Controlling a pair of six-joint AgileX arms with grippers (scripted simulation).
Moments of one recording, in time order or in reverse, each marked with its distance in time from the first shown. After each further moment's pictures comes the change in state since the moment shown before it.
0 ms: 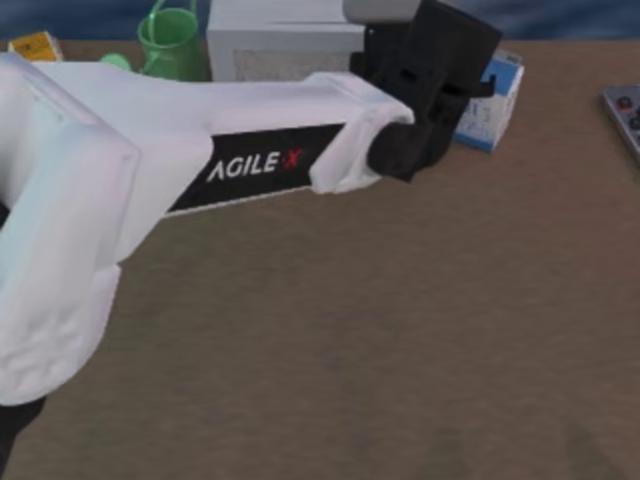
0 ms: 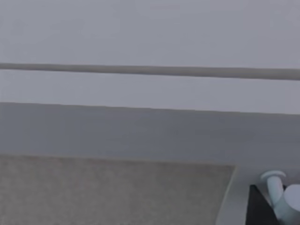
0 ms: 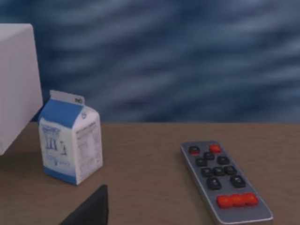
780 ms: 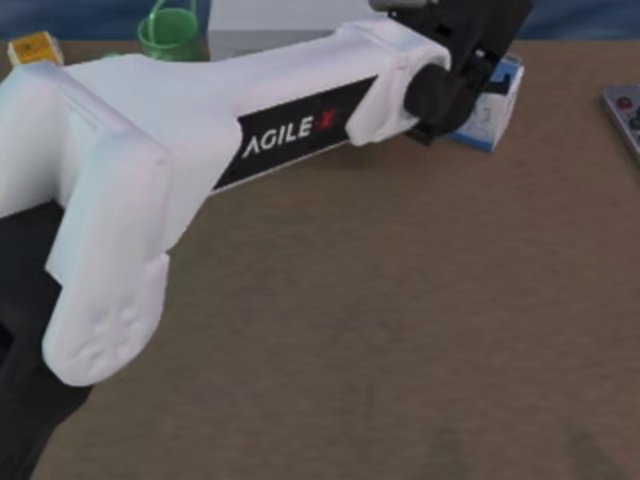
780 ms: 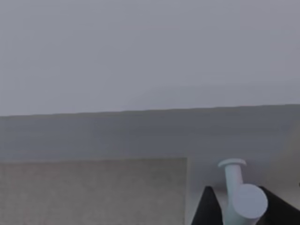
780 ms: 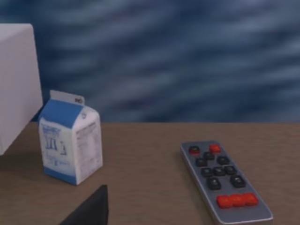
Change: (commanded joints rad) left arm 0.006 0.178 0.374 -0.376 0.104 -0.072; right arm 0.000 0.000 0.000 0.000 0.000 0.000
